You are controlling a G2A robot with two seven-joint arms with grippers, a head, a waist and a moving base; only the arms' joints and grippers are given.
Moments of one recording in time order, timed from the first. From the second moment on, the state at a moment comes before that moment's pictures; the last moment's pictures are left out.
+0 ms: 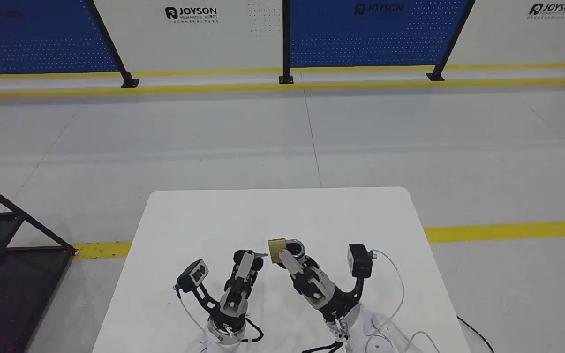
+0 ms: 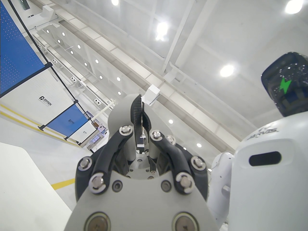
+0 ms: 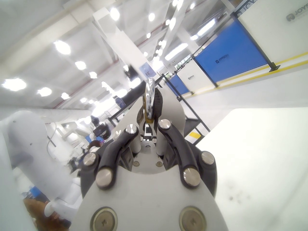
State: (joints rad) left arm 1.83 -1.26 -1.05 -1.70 0.49 -1.01 0.60; right arm -1.72 -1.22 0.95 -1.86 -0.55 -0.64 -0.21
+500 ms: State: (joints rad) left arm 1.81 -1.26 -1.02 -1.68 0.54 -1.01 0.67; right arm -1.73 -1.22 0.95 -1.86 -0.56 -0.65 -0.21
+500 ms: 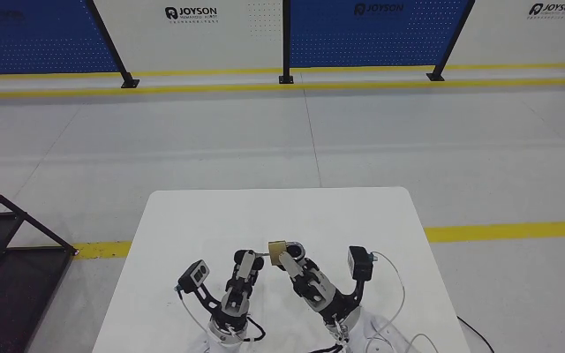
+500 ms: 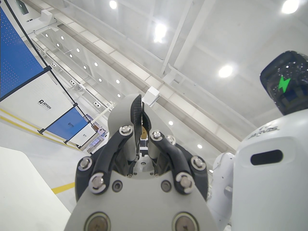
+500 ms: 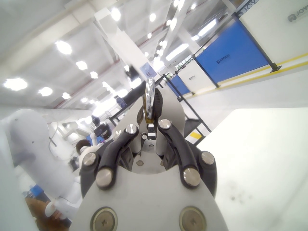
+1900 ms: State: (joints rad) left arm 1.79 -1.25 -1.01 -1.65 0.56 -1.01 0.68; right arm -1.73 -1.22 0.97 -1.87 -0.56 -0.64 -0.20
